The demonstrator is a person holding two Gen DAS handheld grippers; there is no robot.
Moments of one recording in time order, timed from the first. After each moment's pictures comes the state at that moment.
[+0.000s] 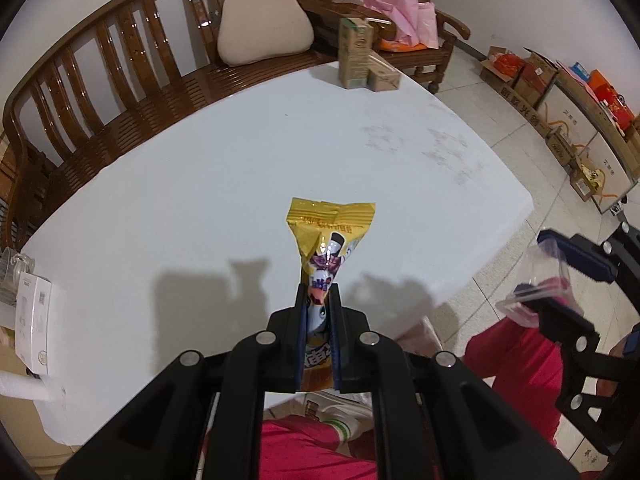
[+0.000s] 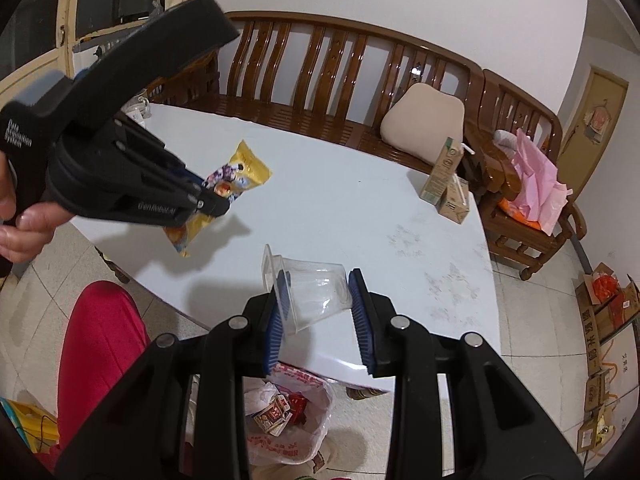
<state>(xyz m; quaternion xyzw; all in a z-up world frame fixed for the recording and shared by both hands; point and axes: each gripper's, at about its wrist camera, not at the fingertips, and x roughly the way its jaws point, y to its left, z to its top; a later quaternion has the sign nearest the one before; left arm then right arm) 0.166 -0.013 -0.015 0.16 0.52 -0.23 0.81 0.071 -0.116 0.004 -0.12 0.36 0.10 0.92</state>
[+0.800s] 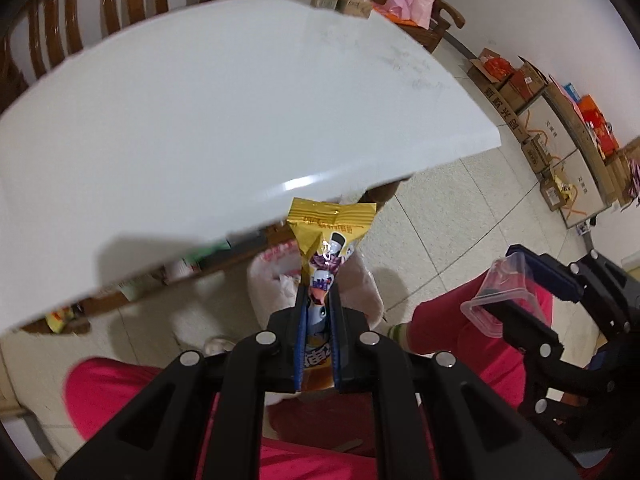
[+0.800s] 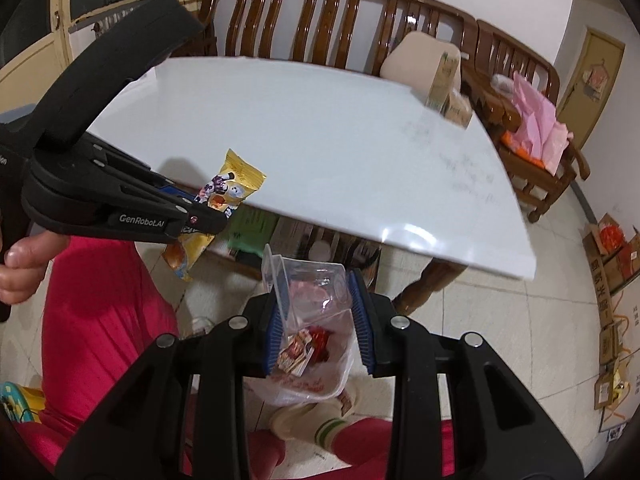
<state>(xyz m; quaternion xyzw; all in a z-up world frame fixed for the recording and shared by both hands) 0.066 -0.008 -0.118 0.05 0.58 -0.25 0.77 -0.023 -0.124 -0.090 -0.09 0.43 0.09 0.89</state>
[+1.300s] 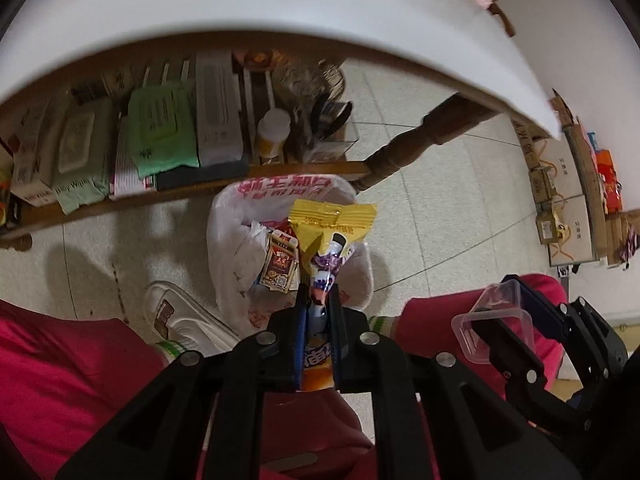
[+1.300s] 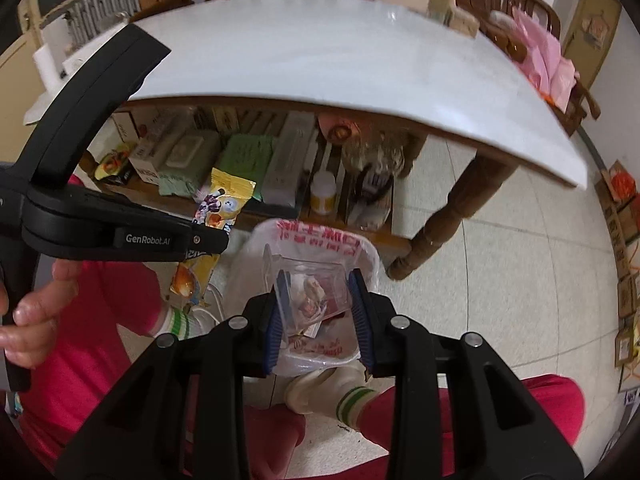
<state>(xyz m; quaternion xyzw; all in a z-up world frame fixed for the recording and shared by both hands) 0.068 -0.006 -0.242 -0.05 0.65 -0.20 0.73 -0.015 -0.135 -0.193 -0.05 0.50 0.07 0.86</state>
